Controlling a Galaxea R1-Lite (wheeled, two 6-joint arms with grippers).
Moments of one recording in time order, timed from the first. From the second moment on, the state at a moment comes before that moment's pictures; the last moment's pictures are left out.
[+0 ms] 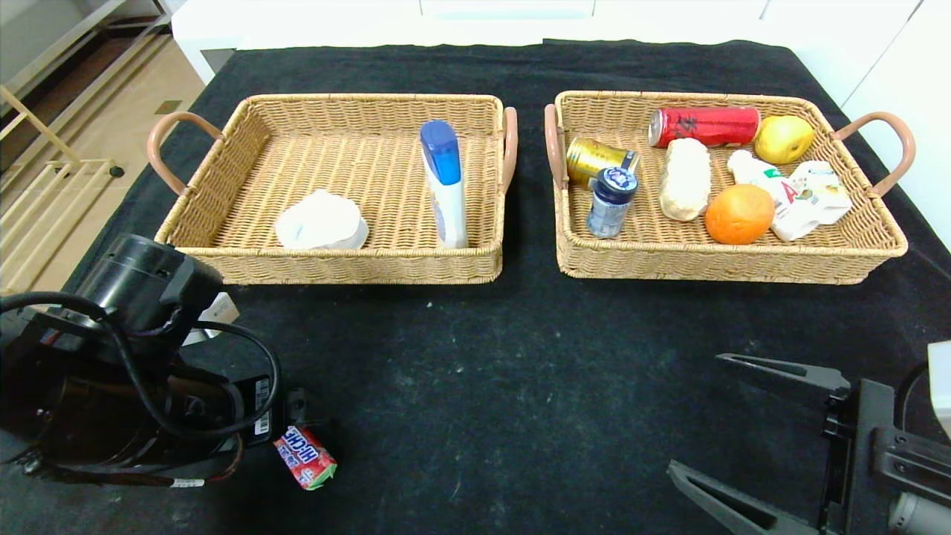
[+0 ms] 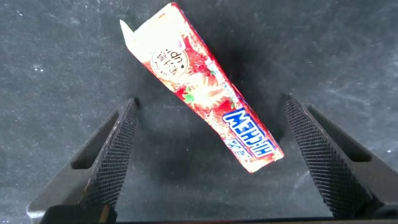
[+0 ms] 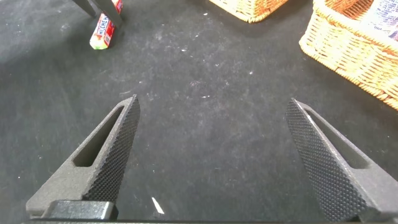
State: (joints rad) left arm -0.33 1.46 -0.97 0.46 0.14 -0.54; right arm 0.65 1.25 -0.31 -0.88 0.23 -0.19
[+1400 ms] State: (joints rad) left arm -0.35 1.51 -0.95 0.43 0.15 -0.54; right arm 0.65 1.26 -0.31 -0.88 0.23 -0.19
